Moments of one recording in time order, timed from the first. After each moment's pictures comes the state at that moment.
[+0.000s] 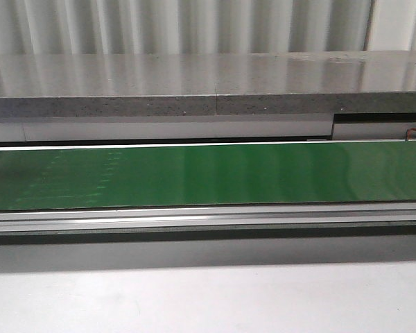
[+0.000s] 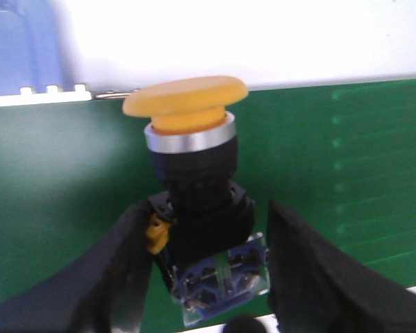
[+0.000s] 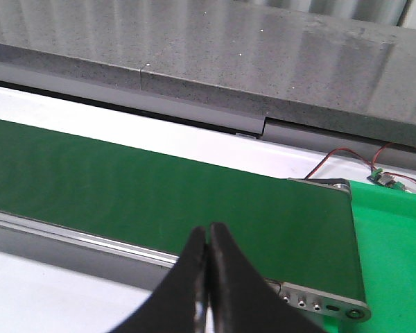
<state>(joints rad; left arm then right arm) 0.10 1.74 -1.51 -0.20 1.23 0.16 0.13 0.16 -0.41 0.17 0.54 -0.19</state>
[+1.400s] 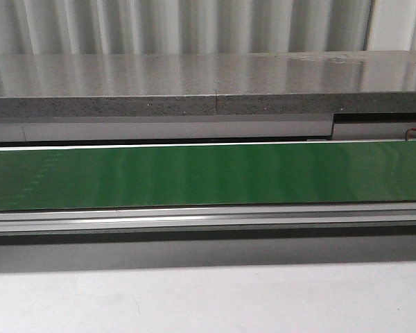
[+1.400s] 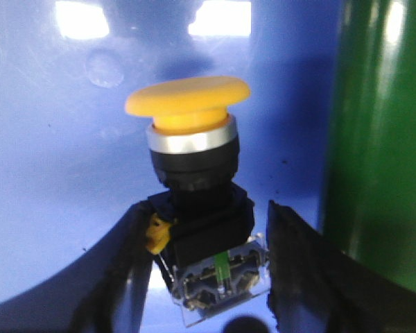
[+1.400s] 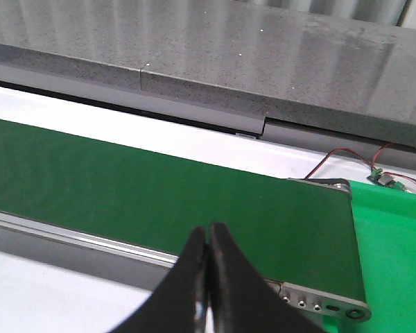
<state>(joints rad) 0.44 1.98 -1.46 -0.06 1.19 0.45 0.13 0.16 -0.41 0.17 0.54 -0.19</state>
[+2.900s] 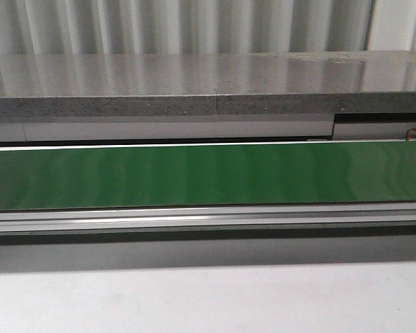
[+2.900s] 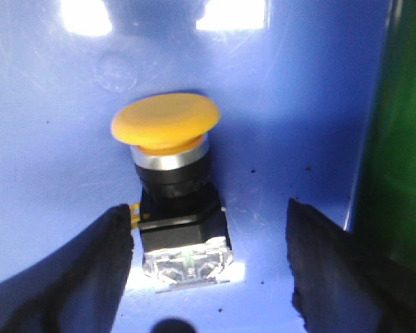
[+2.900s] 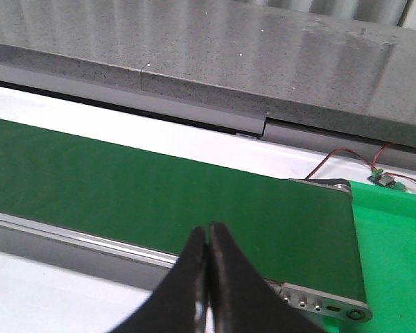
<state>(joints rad) 0.44 2.01 -1.46 -0.04 1.18 0.45 0.13 0.16 -0.41 0.17 0.54 -0.19</state>
